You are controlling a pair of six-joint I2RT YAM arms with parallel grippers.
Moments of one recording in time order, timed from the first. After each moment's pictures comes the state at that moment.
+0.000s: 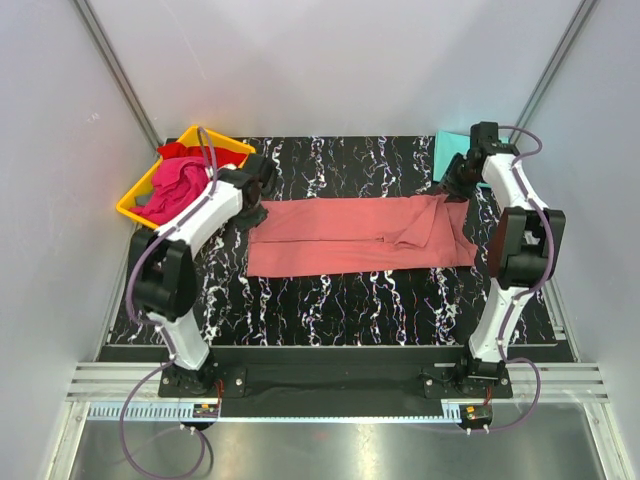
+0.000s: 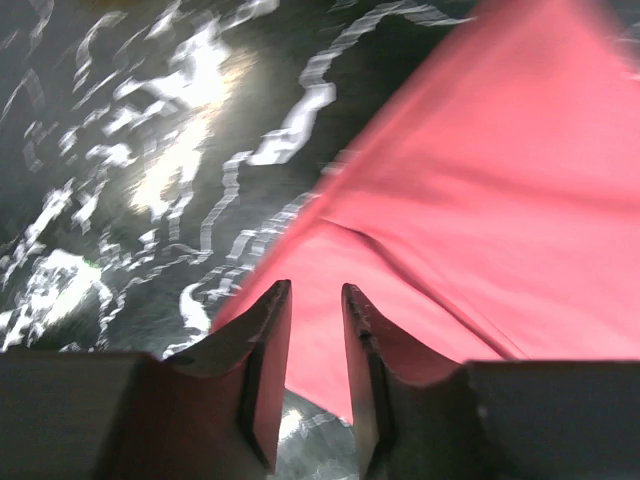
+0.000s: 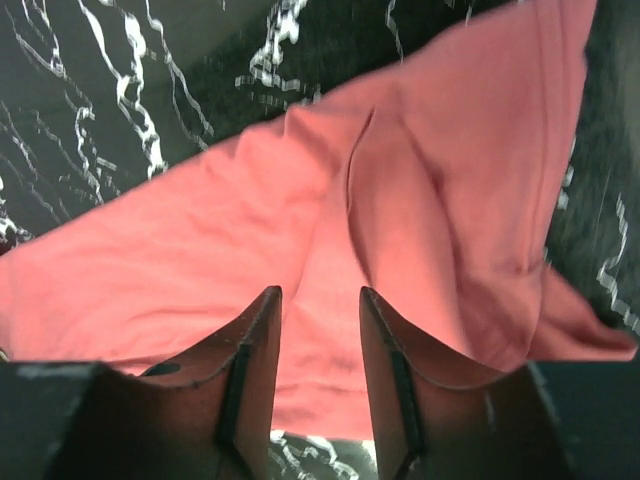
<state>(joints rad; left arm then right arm) -0.35 1.82 1.45 -0.97 -0.42 -1.04 -0.08 2.04 1.76 -0.80 -0.17 0.44</state>
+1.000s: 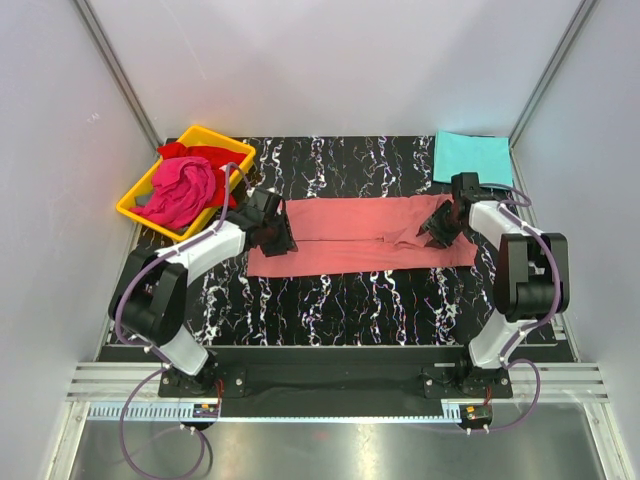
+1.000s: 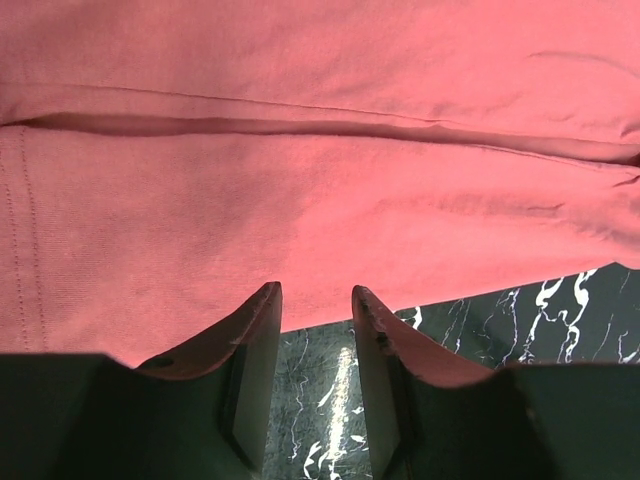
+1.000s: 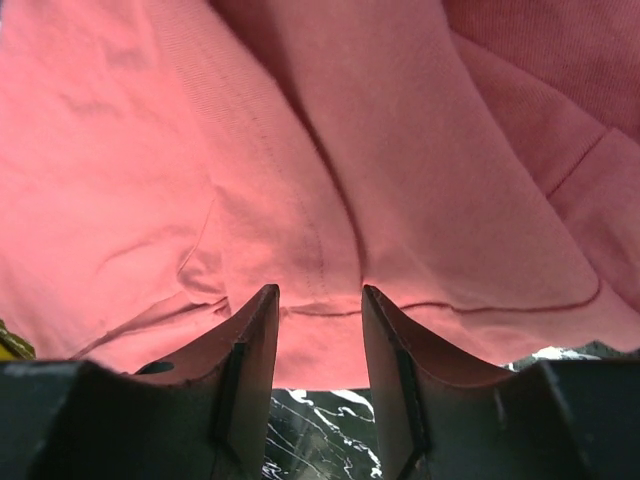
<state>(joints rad) -0.45 1.61 1.02 -0.40 0.07 -0.68 0.01 1.73 1.12 -0.52 -0.16 0.80</state>
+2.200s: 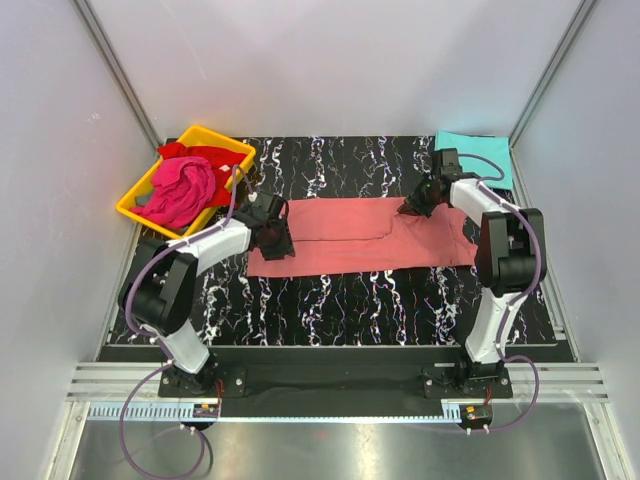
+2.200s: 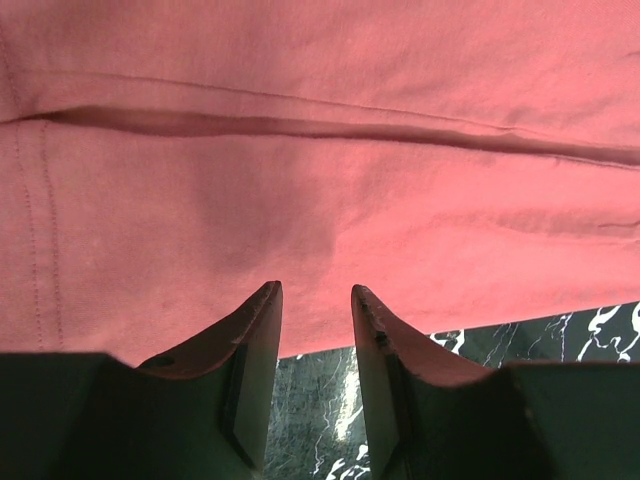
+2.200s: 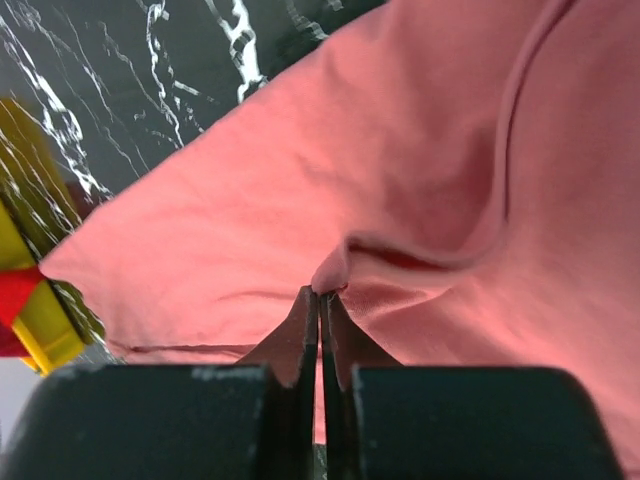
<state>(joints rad) -0.45 1.68 1.03 -0.42 0.03 -0.68 0.09 1.94 1.39 -0.44 -0.25 0.79</state>
